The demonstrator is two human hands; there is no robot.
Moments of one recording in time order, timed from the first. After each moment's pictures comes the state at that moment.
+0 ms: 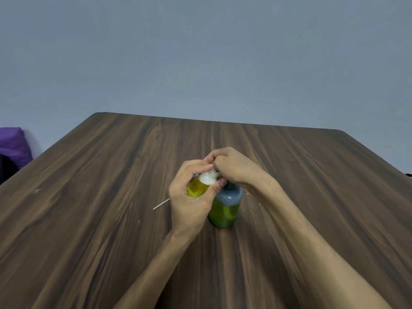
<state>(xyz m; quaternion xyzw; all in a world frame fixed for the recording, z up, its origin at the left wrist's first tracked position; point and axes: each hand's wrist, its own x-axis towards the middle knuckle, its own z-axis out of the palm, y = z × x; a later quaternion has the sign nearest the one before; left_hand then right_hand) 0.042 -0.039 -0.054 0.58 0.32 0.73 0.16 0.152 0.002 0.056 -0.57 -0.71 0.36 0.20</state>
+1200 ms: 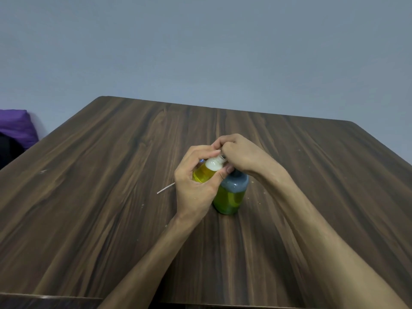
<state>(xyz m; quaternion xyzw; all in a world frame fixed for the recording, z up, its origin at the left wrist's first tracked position) 0.043 -0.036 -0.055 0.57 0.34 0.73 0.15 0.154 0.003 0.054 -0.57 -0.73 0.34 0.19</state>
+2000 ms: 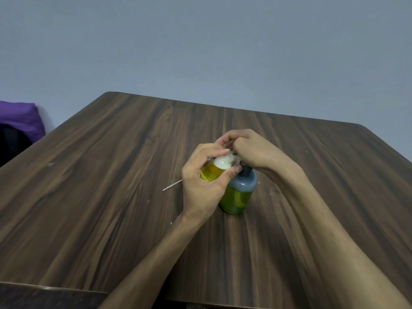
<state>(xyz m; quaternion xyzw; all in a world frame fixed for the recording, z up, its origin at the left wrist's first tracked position) 0.043 -0.033 -0.057 0.57 0.34 0.73 0.15 0.156 0.006 0.056 -0.55 -0.73 0.34 0.20</state>
